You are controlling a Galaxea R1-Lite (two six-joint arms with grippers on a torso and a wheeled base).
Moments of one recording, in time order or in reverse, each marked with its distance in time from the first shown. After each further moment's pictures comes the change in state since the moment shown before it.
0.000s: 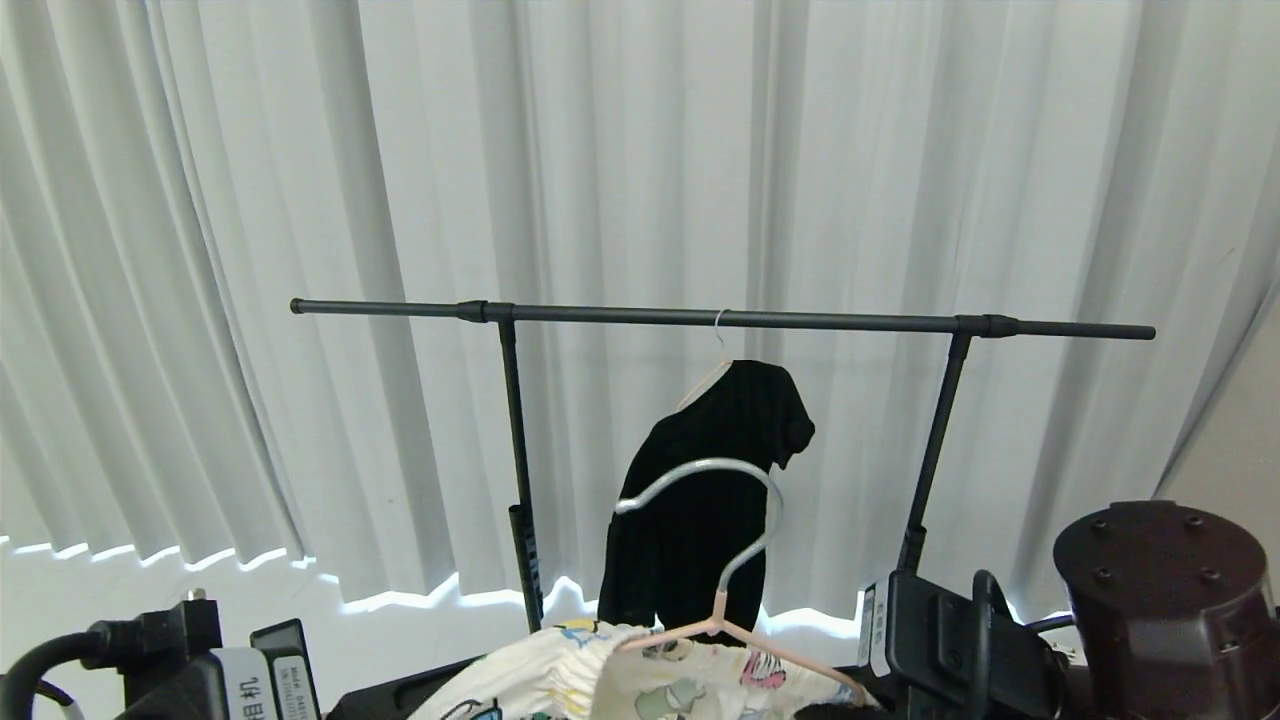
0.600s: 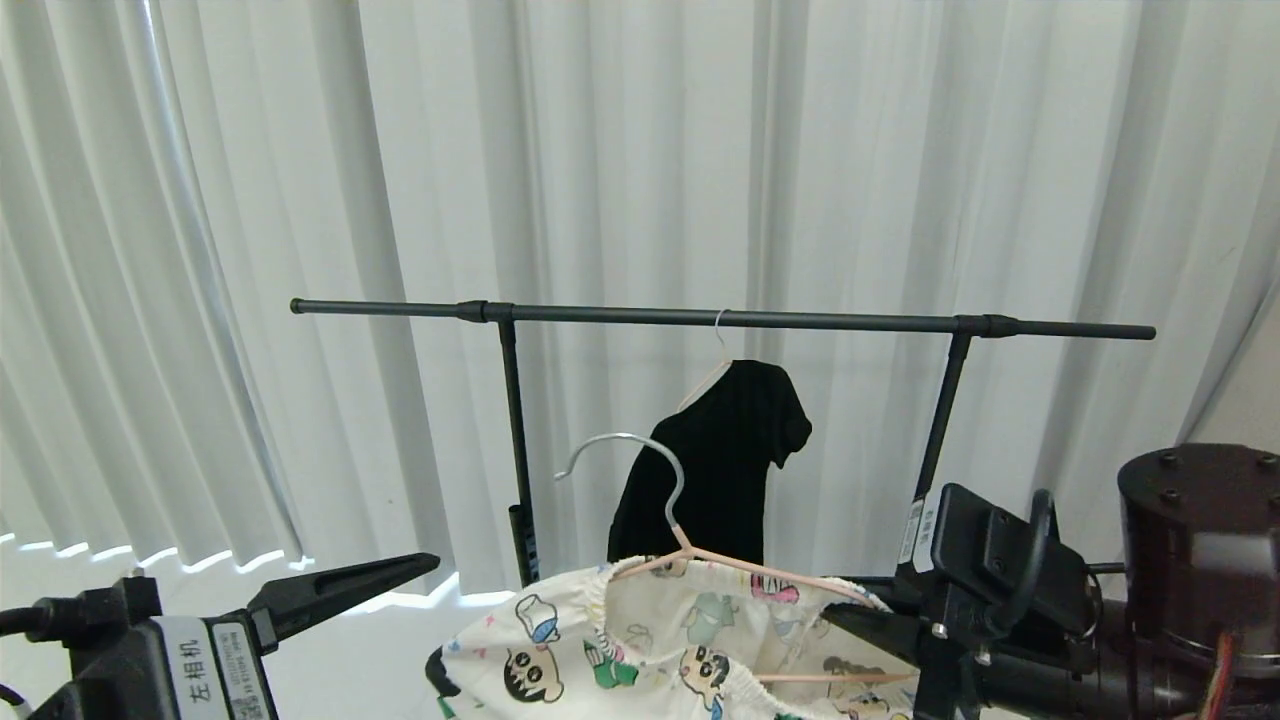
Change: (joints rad) left arm 0.083 -0.060 0.039 0.001 0.011 -0.011; right arm -0.107 -0.036 0.002 -0.097 -0.041 -0.061
